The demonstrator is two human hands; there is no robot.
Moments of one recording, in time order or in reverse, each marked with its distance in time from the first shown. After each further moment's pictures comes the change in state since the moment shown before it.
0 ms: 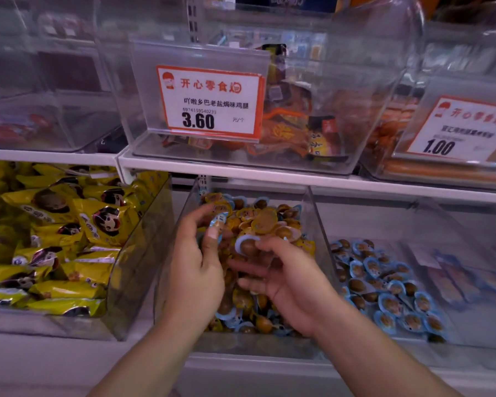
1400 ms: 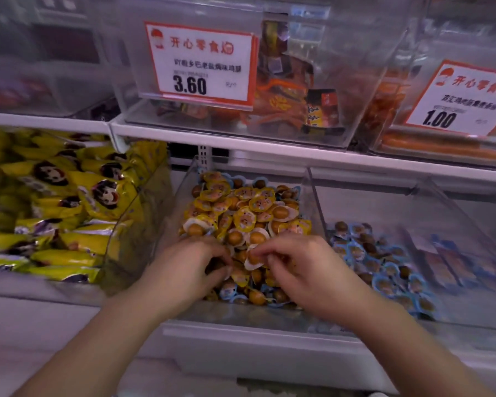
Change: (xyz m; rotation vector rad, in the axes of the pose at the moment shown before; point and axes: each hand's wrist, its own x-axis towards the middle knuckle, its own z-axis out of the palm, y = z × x) left_hand 0.000 -0.032 -0.031 0.670 -0.693 0.221; right_hand -0.034 -0.019 -0.037 -1.536 -0.178 -0.681
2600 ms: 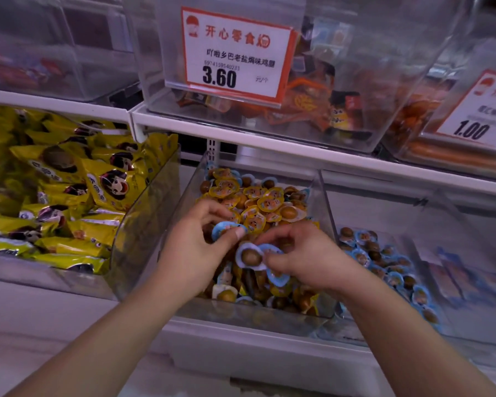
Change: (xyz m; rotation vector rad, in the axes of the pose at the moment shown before) left_hand 0.007 0.015 0.002 -0.594 0.447 -0.243; right_hand 0.036 0.018 0.010 0.384 -0.165 0.395
